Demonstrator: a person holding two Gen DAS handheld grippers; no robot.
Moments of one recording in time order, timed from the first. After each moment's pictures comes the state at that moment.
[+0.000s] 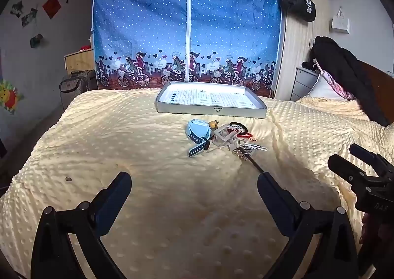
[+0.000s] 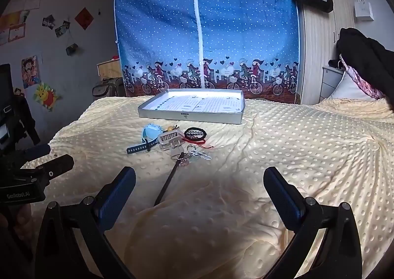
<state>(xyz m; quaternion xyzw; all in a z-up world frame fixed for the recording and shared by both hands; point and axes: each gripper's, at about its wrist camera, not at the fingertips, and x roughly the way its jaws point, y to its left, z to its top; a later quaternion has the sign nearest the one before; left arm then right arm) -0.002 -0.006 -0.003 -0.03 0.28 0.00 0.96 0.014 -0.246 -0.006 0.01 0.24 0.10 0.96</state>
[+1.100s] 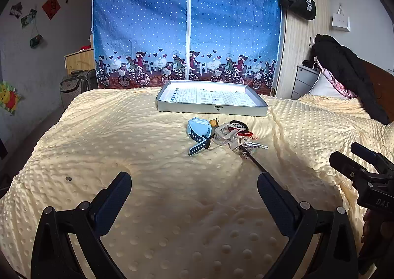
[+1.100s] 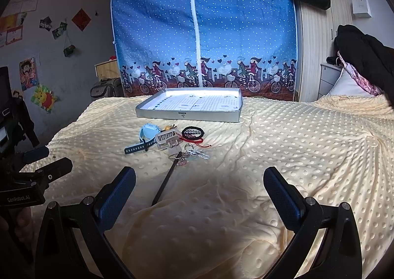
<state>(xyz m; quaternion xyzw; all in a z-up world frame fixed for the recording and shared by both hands) -0.001 -0.004 -0.003 -0.03 0.28 0.00 0.96 0.015 -0.247 -0.009 0.01 0.25 0.09 0.96</state>
